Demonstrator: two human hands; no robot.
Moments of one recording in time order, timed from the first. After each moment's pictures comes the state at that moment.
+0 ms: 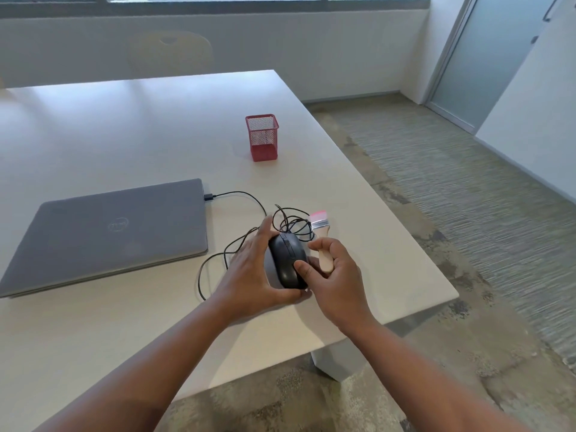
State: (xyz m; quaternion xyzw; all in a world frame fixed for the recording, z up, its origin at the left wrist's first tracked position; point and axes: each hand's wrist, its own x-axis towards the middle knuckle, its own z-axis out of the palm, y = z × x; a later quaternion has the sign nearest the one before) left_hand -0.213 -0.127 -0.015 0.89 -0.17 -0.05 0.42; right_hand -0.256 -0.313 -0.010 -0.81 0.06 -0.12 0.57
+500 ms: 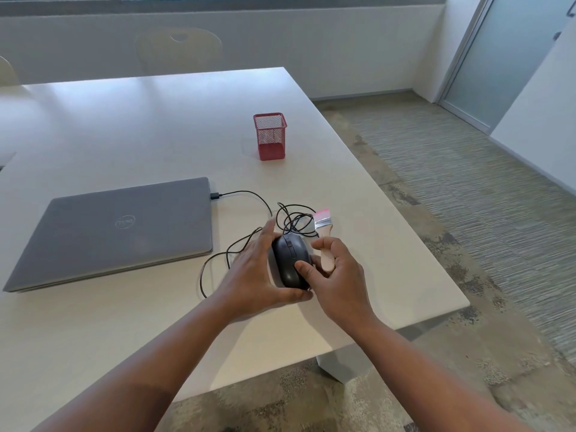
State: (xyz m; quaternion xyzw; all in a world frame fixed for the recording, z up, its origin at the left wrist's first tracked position) left_hand -0.205 -0.127 -0.017 0.90 -0.15 -0.07 0.40; right_hand -0.243 -0.316 -0.013 -0.84 0.04 -0.11 0.53
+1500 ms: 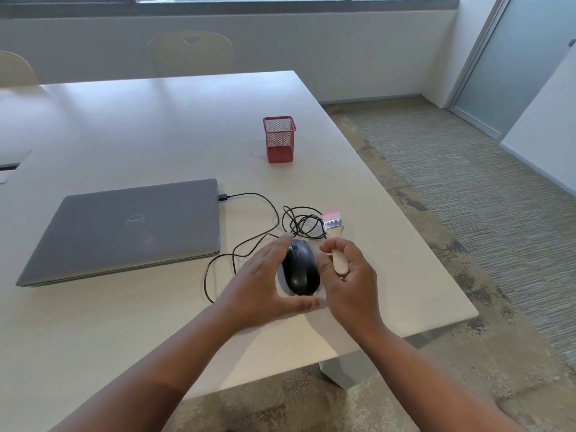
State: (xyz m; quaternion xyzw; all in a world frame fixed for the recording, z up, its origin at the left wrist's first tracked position) left_hand -0.220 -0.127 -0.005 0.92 -0.19 -0.05 0.33; right_hand -0.243 -0.315 -0.011 -0.82 0.02 -0.21 0.54
